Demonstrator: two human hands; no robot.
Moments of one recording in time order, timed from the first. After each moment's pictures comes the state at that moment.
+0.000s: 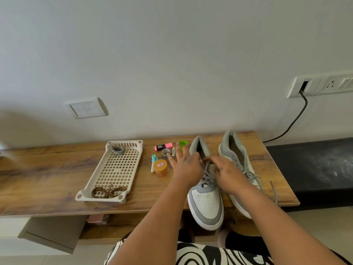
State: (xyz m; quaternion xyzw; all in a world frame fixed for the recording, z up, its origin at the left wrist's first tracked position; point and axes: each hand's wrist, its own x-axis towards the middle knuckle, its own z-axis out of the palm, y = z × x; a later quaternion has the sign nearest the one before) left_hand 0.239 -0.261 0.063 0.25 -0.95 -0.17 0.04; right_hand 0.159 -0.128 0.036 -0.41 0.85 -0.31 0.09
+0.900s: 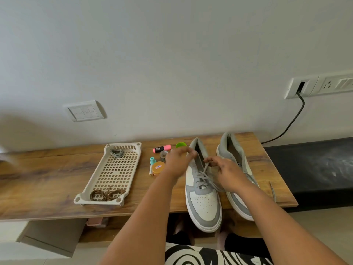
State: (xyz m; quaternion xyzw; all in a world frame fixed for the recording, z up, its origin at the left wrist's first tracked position) left_hand 0.244 -0.281 0.089 0.28 -0.79 -0.54 0.10; right_hand 0.144 -0.125 0.034 -0.35 0.86 -0.35 0.15
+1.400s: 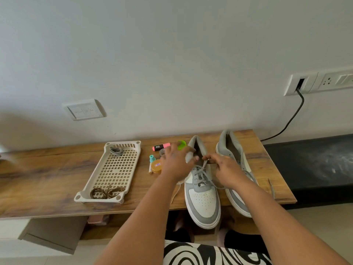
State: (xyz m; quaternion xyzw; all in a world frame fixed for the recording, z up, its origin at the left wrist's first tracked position) left_hand 0.245 -0.284 0.078 0.25 -0.95 -0.19 0.04; right_hand 0.144 -0.127 0.032 -0.34 0.86 -0.35 0.16
